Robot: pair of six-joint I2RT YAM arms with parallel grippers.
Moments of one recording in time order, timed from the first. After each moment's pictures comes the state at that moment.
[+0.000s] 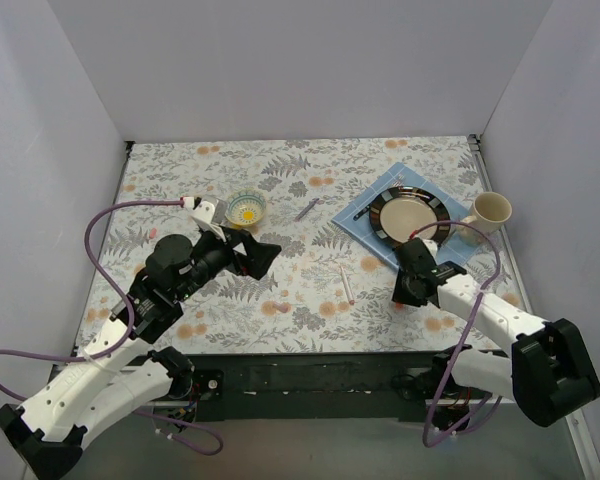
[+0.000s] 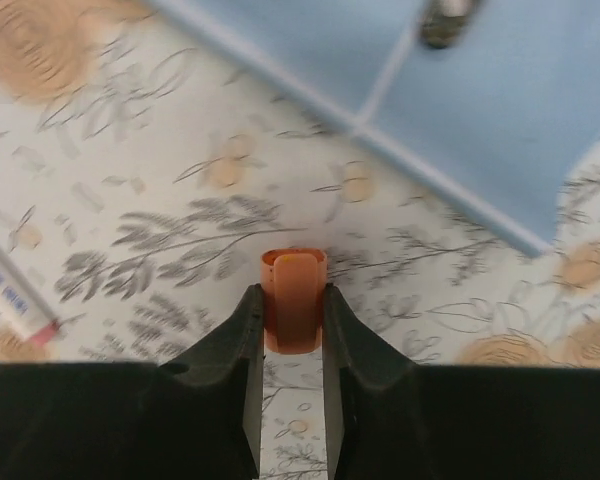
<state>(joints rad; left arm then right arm) -0.68 0.71 0.78 -0.19 0.04 -0.38 0.43 1.14 0.56 -0.59 0.24 0.68</state>
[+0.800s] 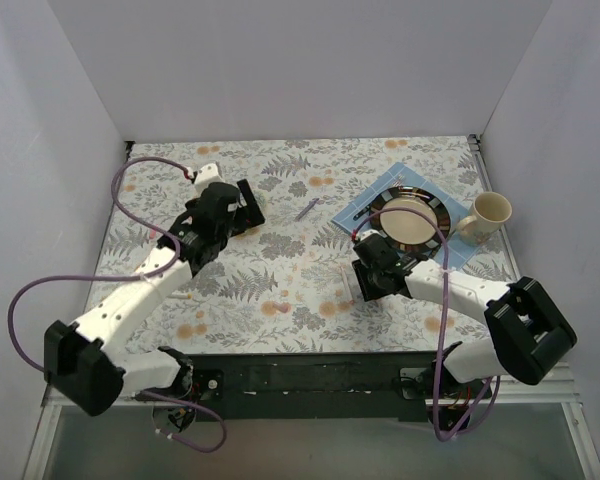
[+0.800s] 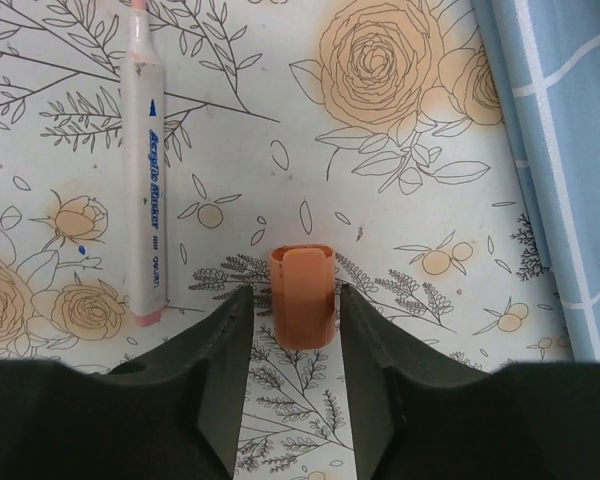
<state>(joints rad) -0.59 1.15 1.01 -0.39 -0.44 -0.65 0.71 1.39 0.70 -0.43 0.20 0.28</state>
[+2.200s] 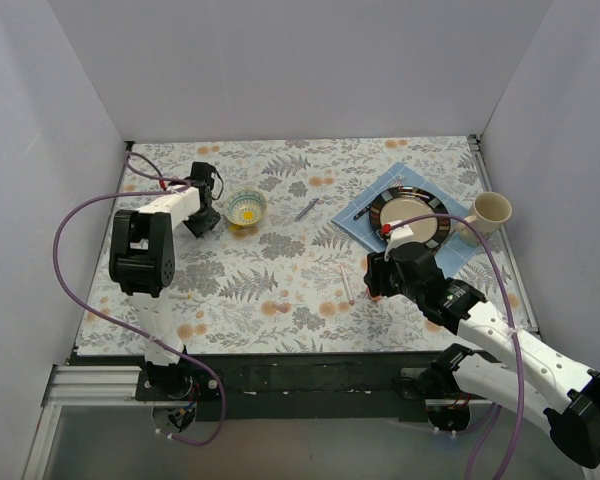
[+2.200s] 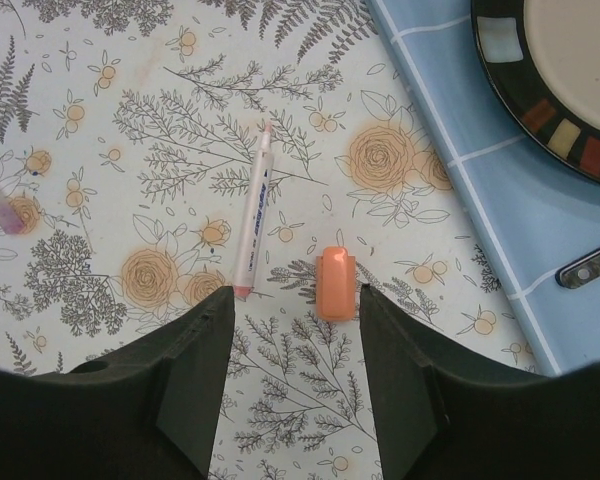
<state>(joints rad) -0.12 1.98 1.38 -0.61 -0.37 -0.86 0.71 0.84 0.57 -0.37 0.16 0.28</state>
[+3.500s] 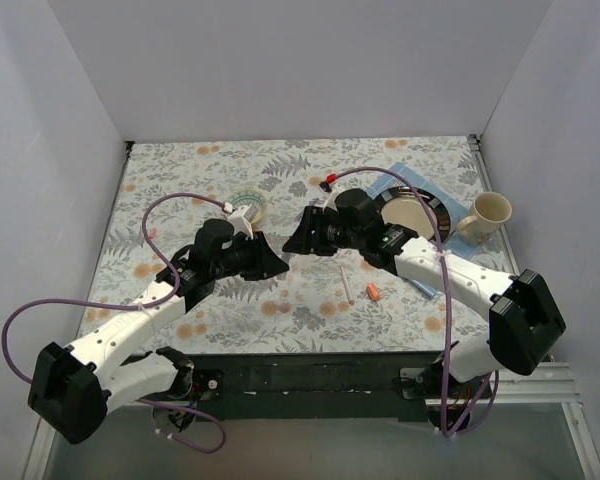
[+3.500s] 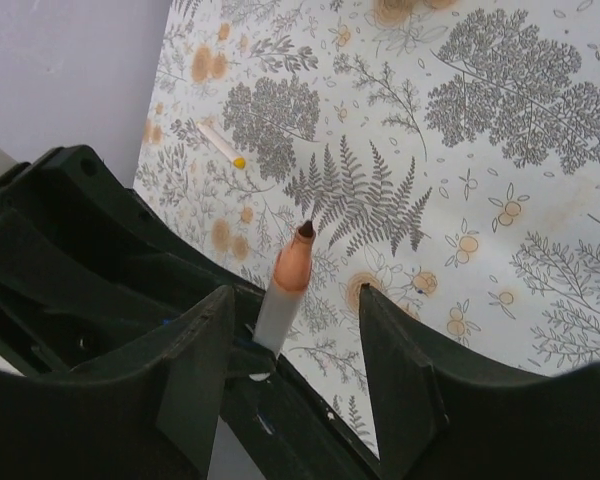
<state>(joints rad) -0.58 1.04 0.70 -0.19 0.32 -0.66 0.78 1.43 1.01 -0.10 -0.30 0.76</state>
